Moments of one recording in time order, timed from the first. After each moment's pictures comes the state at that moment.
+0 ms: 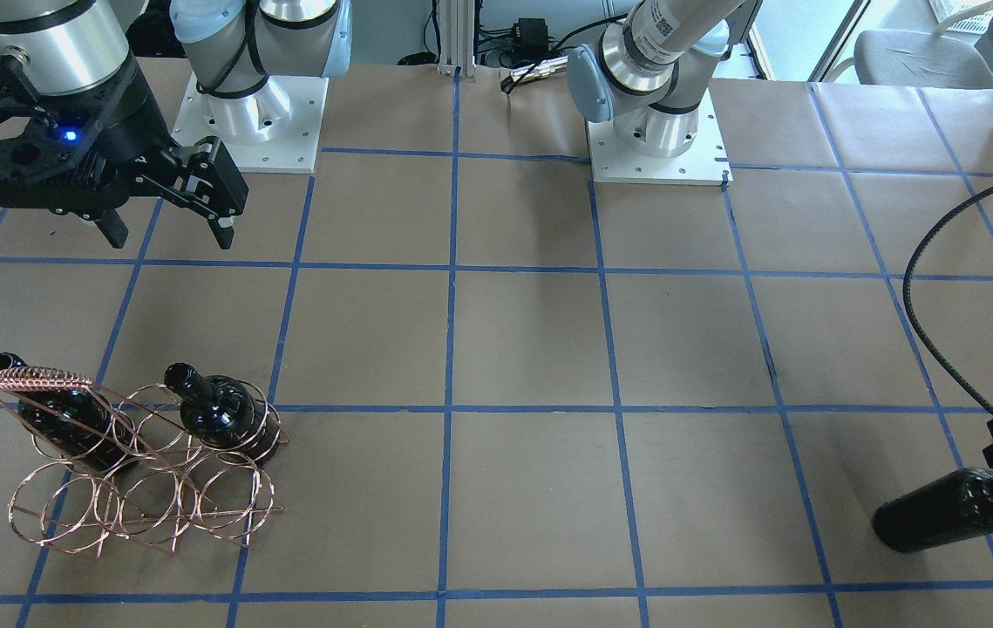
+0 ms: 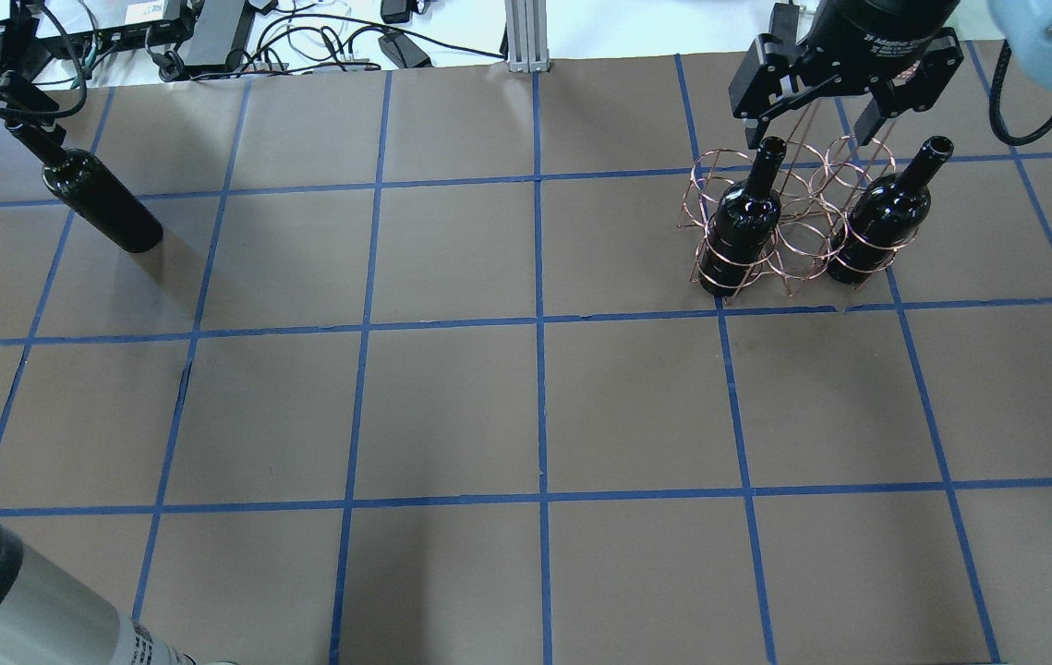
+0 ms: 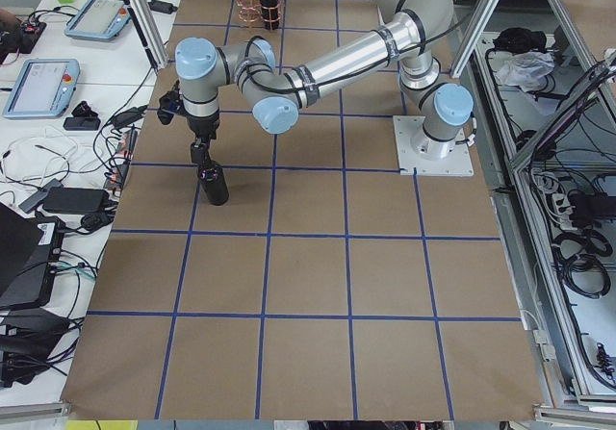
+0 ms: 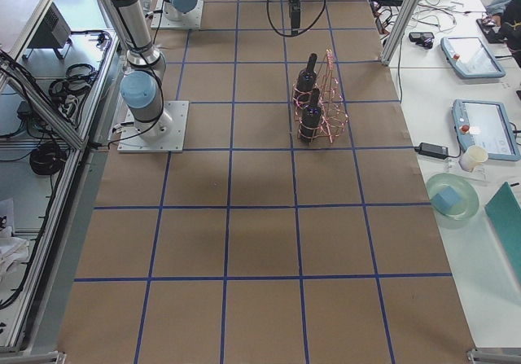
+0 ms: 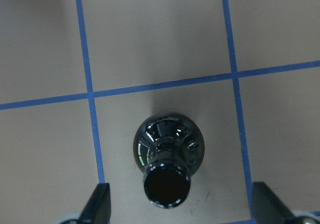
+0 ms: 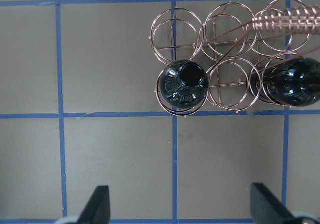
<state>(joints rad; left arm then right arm) -1.07 -2.06 -1.23 -1.27 1.53 0.62 1.57 -1.52 1.45 -1.59 -1.55 0.00</state>
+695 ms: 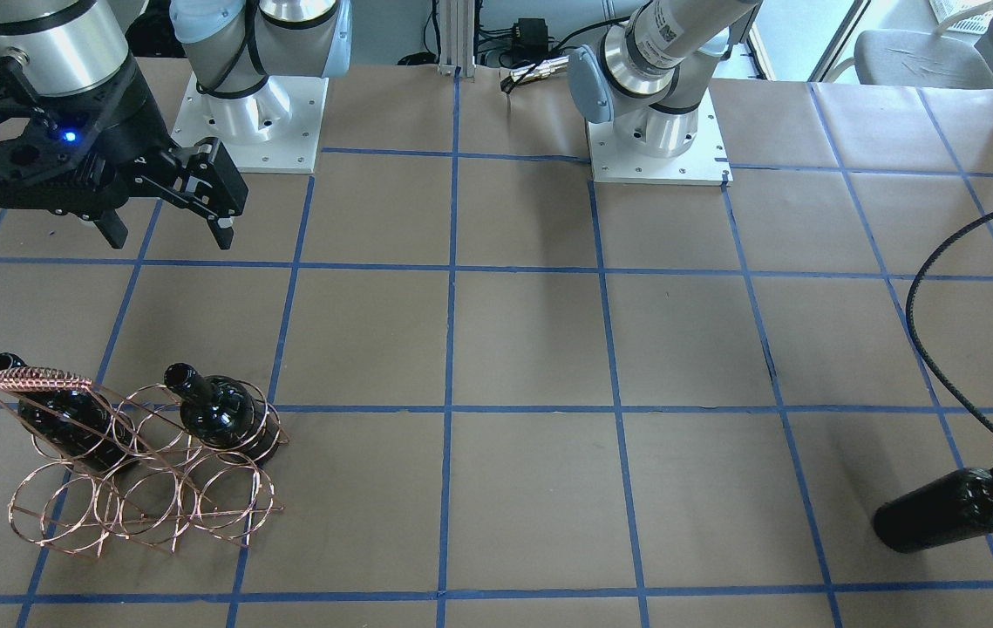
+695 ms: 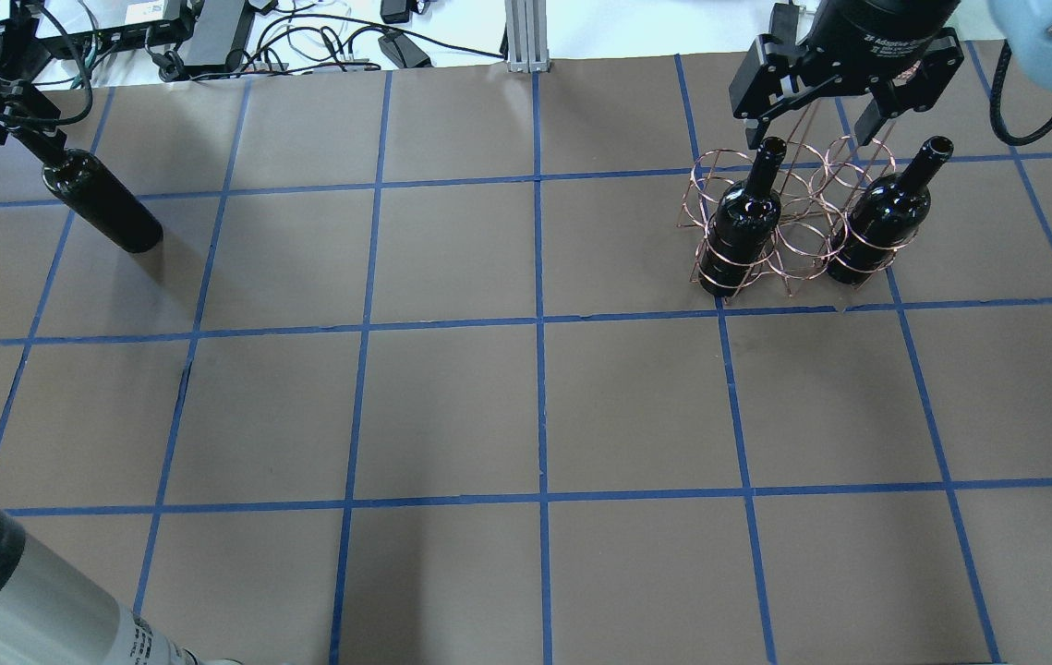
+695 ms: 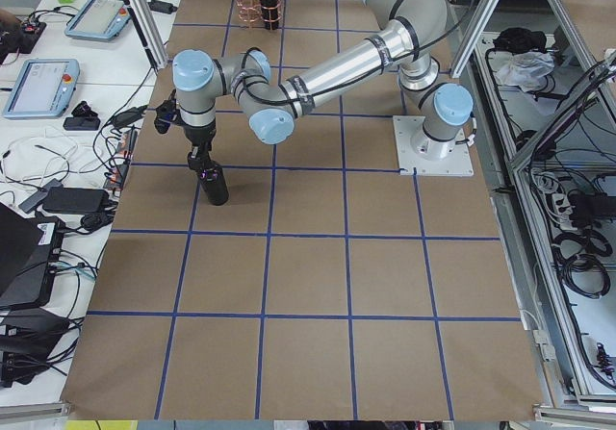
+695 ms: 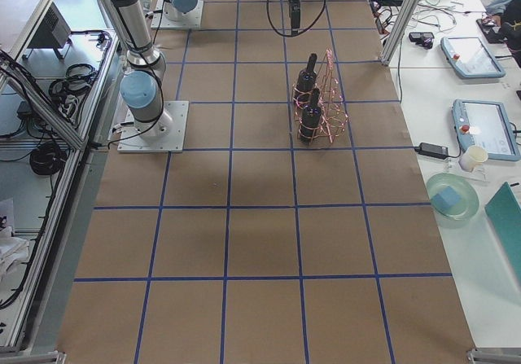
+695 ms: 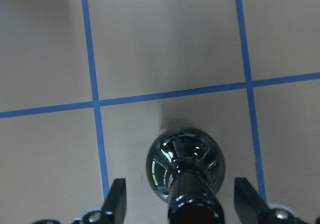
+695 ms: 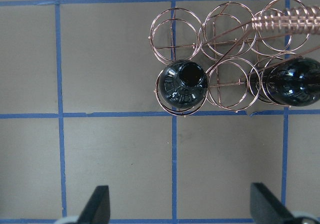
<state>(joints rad) -1.07 -2.09 -1.23 -1.23 1.52 0.61 1.57 -1.52 1.45 -1.59 -1.55 0.00</state>
